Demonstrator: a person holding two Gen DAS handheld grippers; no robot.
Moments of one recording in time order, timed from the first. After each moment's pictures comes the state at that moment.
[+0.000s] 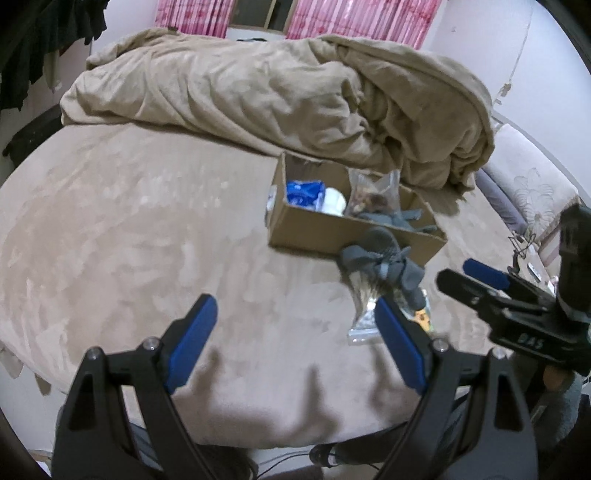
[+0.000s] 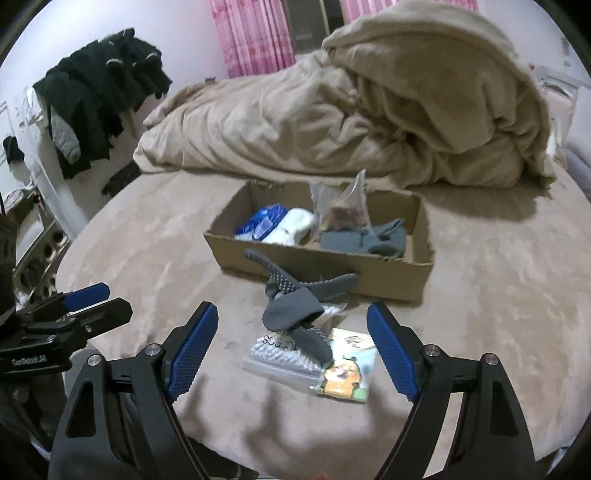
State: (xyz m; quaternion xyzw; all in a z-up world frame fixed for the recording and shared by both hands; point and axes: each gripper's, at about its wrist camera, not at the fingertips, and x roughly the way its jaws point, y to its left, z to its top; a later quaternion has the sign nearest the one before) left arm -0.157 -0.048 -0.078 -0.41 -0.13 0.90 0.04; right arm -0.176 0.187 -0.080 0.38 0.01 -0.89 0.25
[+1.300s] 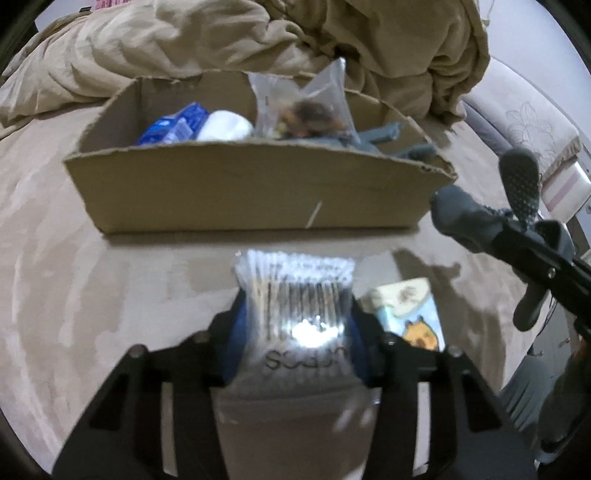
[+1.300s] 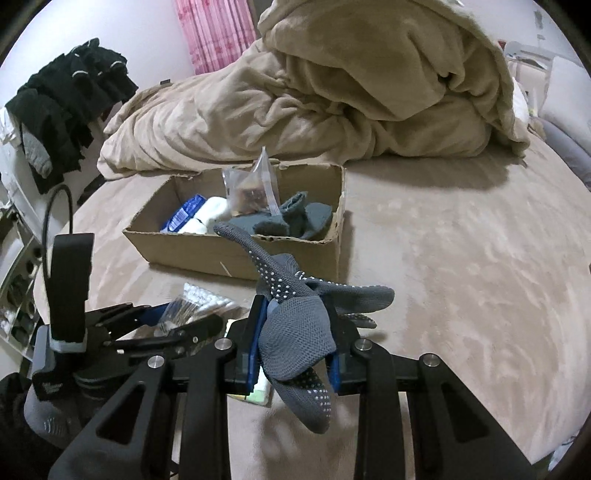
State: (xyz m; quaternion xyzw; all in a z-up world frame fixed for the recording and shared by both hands) left arm -0.246 0.072 -0.155 -0.48 -0.07 0.87 0.11; right arm -0.209 0.269 -0.111 0.40 -0.02 -0.89 0.21
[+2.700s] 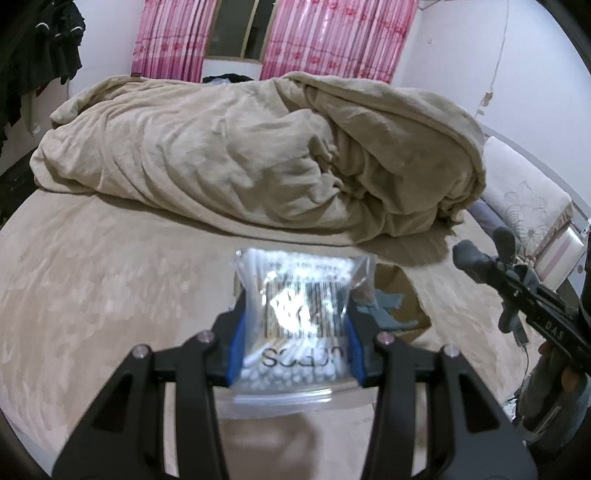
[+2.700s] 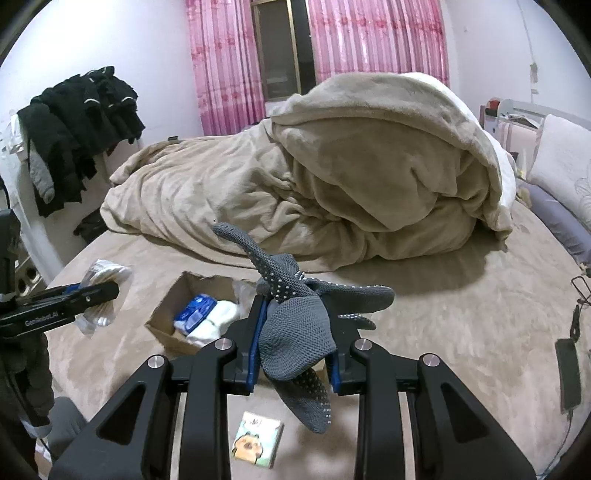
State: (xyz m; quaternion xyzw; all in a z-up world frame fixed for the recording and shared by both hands) left arm -0.256 -0.022 -0.012 -0.35 -0.10 0.93 0.07; right arm -0.232 0.260 -0.009 0.29 0.00 -0.94 0.19
